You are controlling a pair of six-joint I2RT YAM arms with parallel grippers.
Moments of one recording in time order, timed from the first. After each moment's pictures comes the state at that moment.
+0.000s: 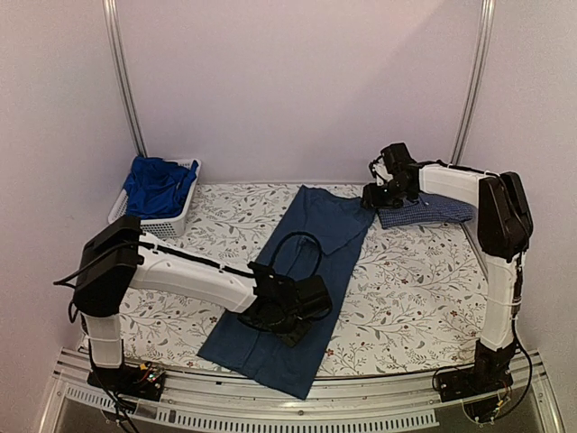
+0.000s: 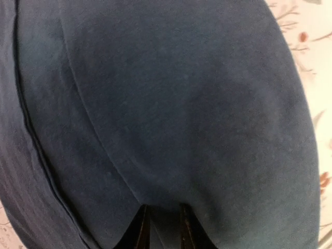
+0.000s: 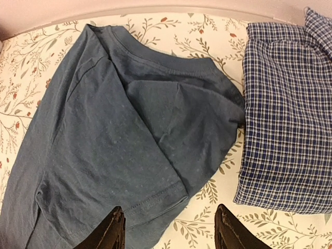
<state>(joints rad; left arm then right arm) -1.25 1.97 1.26 -0.63 -0.30 -0.49 0.35 2.10 1.69 -0.47 -0.07 0.20</state>
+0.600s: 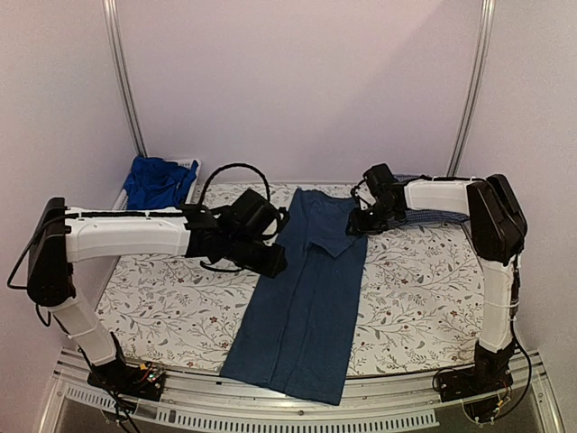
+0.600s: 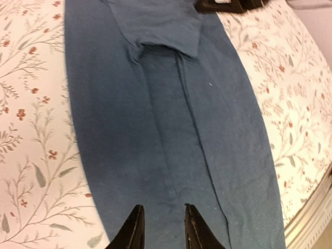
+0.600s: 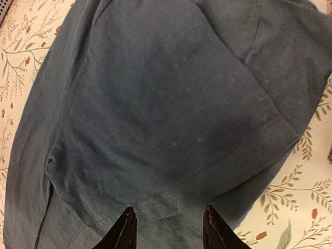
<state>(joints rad) -1.00 1.70 1.24 -0.48 -0.09 -0.46 0.44 2.09 1.55 -0.46 -0.16 0.24</state>
